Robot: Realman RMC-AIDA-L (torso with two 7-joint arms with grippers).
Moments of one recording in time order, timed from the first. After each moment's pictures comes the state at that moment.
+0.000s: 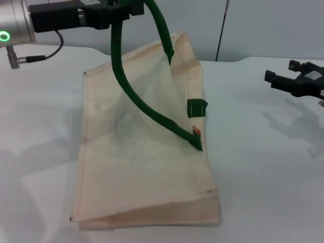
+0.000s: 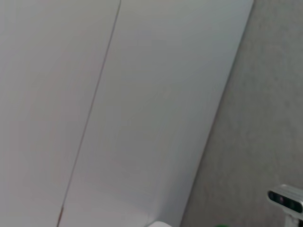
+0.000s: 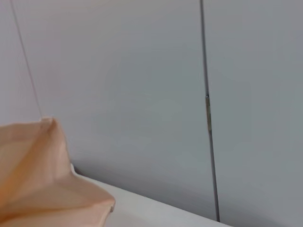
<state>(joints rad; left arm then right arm) -0.98 -1.89 2.86 -0.52 -0.53 1.77 -1.51 0.74 2.02 -0.14 -0.36 0.94 1.14 -1.95</state>
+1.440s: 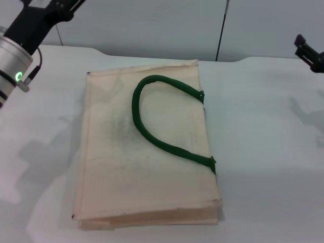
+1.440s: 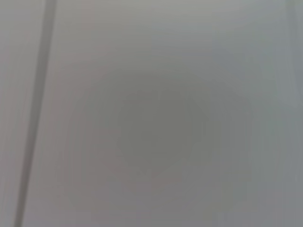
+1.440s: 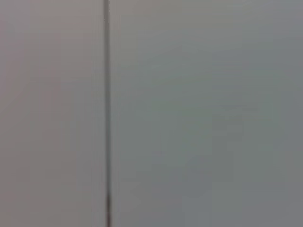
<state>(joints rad) -0.73 -2.04 2.85 -0.18 -1.29 1.38 -0.68 0.68 2.03 -0.10 -0.07 1.59 1.08 -2.63</state>
